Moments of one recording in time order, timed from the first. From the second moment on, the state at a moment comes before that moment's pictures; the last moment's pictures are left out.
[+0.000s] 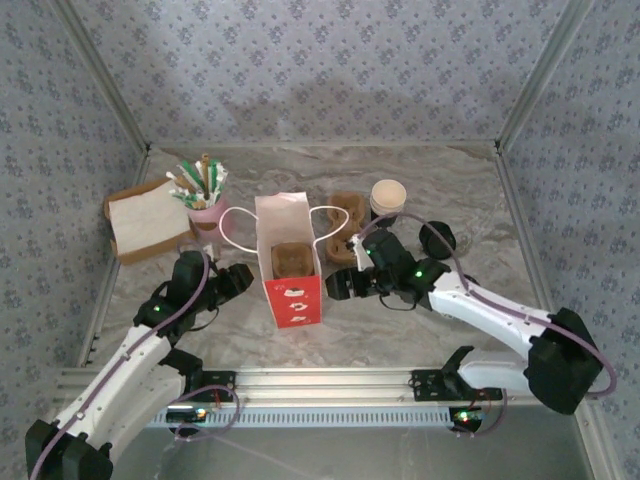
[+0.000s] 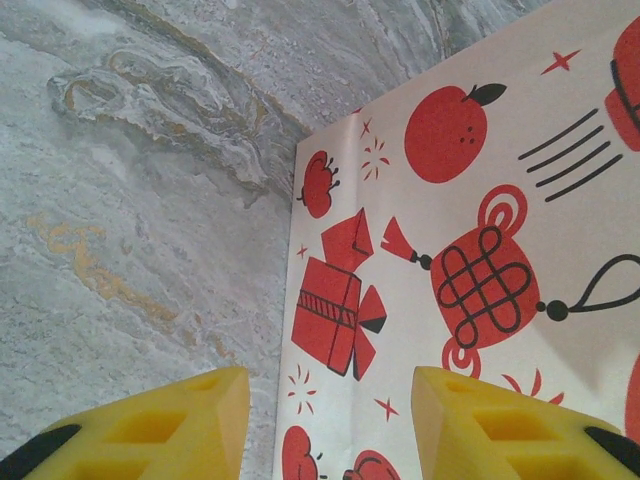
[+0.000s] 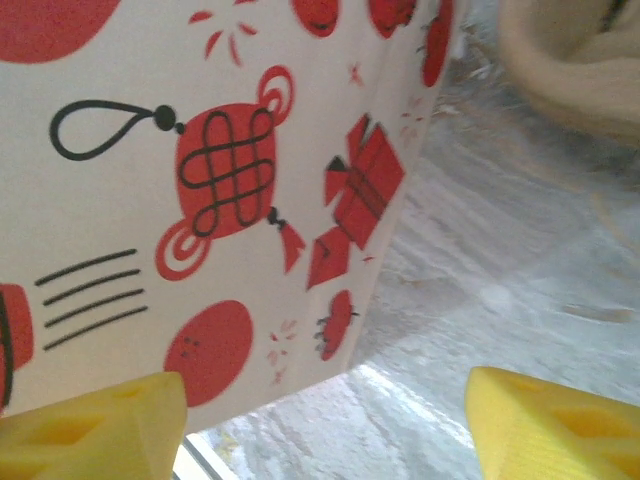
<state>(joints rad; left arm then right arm) -0.41 0.68 0.47 -0.49 0.14 -0.86 0.76 1.19 0.76 -0.40 -0.28 0.52</state>
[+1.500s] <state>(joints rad) -0.41 0.45 0.64 -0.81 0.12 -0.76 -0.11 1.03 0.94 -1.14 0.04 0.54</state>
